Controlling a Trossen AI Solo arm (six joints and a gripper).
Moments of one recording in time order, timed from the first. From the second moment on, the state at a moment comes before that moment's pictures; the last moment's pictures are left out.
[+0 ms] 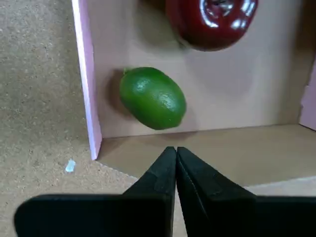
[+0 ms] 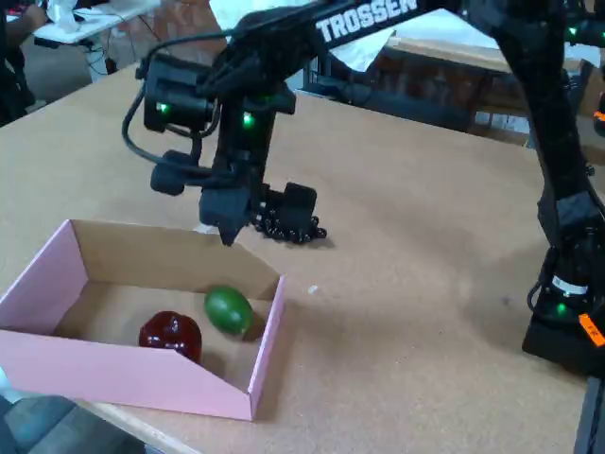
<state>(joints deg) 28.2 114.9 95.4 -54.8 -0.1 -83.9</state>
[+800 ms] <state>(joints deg) 29.1 119.3 95.4 -52.0 -2.2 -83.9</state>
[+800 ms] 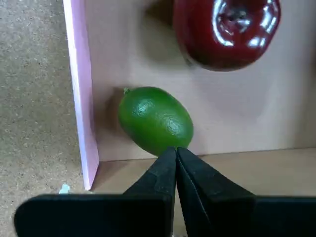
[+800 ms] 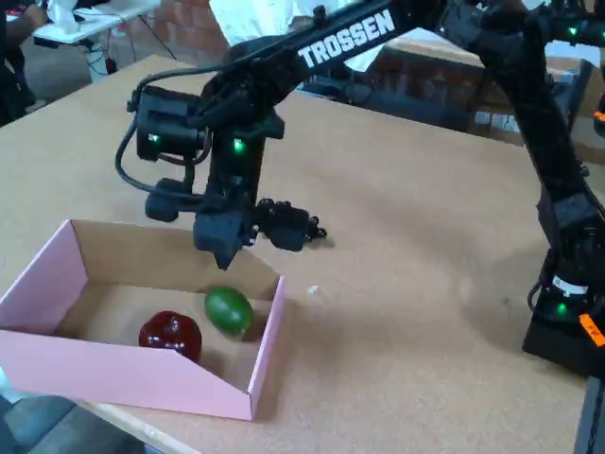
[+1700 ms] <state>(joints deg) 29.6 120.4 95.1 -52.9 -3.1 -81.8</state>
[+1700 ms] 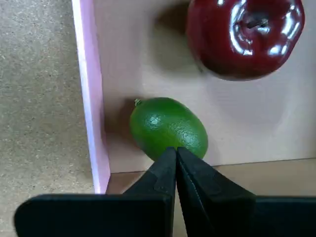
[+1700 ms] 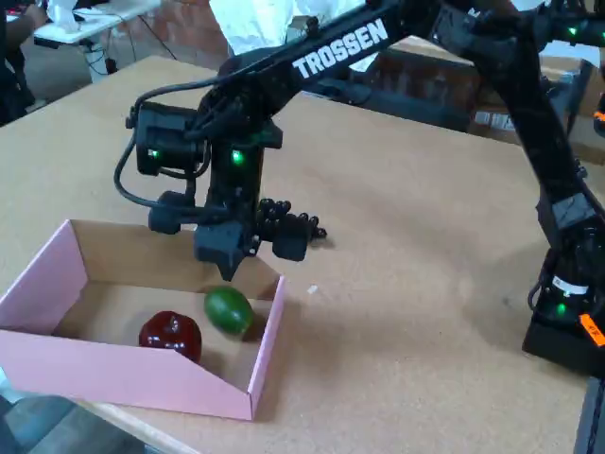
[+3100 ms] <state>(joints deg) 29.6 120.4 91.4 -50.9 -2.5 -76.5</state>
